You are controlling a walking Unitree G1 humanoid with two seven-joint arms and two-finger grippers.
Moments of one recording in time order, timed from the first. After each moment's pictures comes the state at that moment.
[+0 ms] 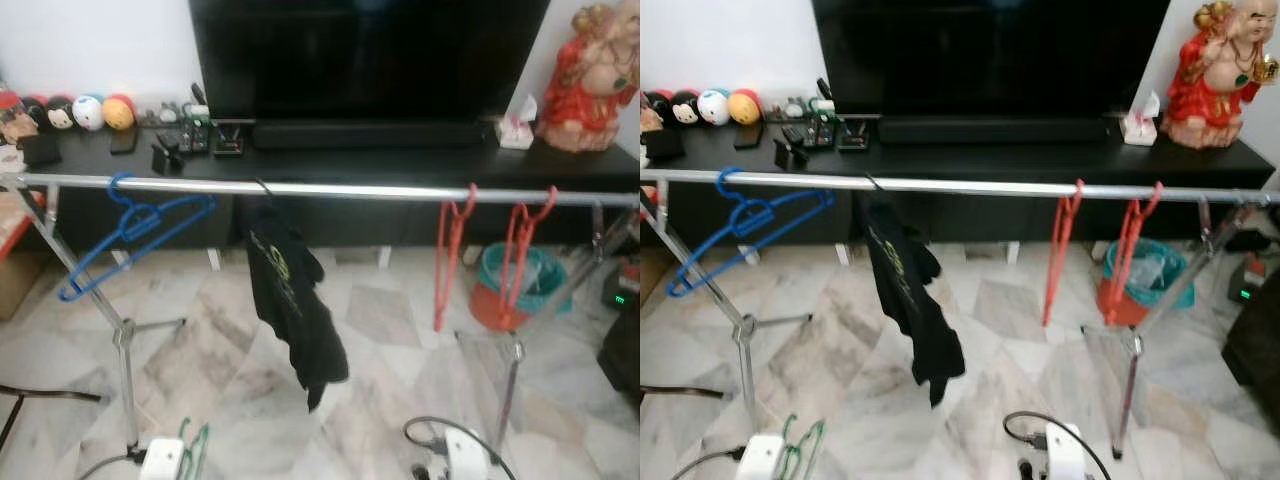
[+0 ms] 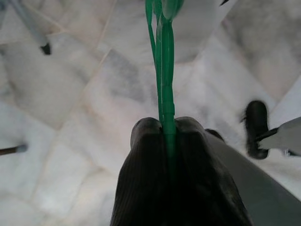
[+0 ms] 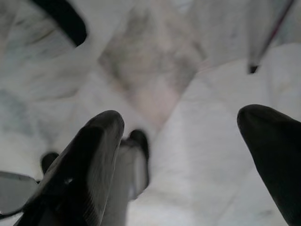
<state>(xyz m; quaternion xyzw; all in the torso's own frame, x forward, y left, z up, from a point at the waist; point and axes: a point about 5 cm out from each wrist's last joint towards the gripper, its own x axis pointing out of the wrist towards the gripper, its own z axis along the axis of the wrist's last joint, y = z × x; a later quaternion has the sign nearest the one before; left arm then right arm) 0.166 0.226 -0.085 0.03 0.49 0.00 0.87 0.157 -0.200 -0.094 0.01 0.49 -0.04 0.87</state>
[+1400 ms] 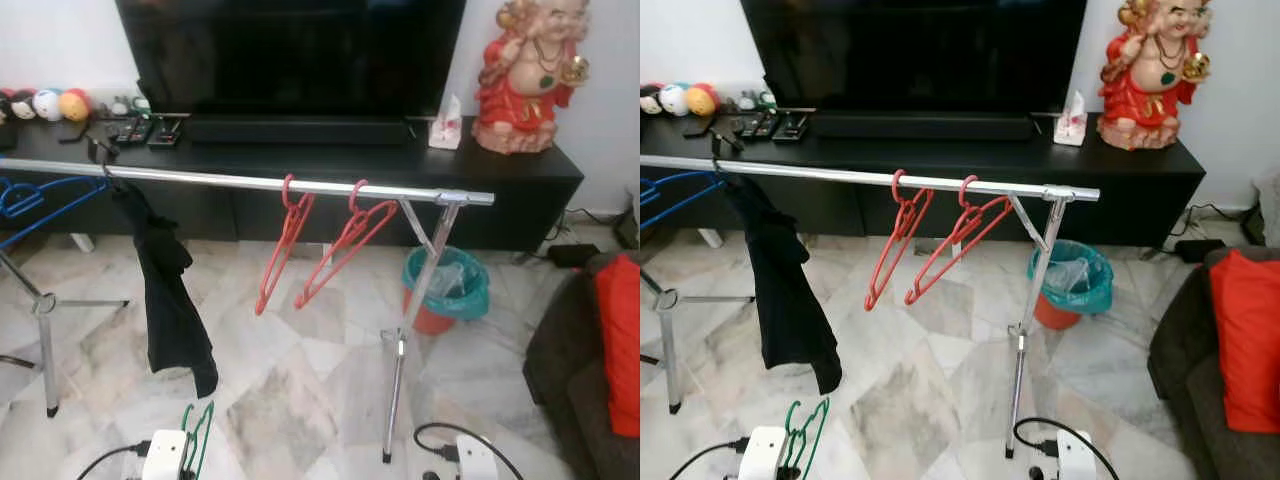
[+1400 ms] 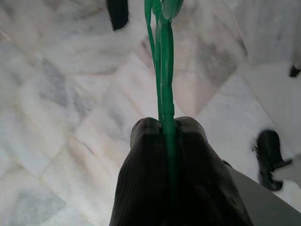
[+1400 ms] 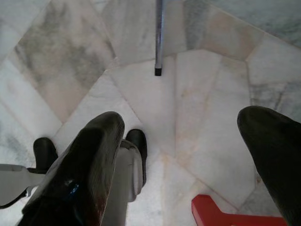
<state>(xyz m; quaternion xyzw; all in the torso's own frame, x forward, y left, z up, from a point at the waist) 0.173 0.230 -0.077 0.06 0.41 0.02 0.91 0.154 -0.199 -0.095 0.01 0.49 -0.04 0.87</state>
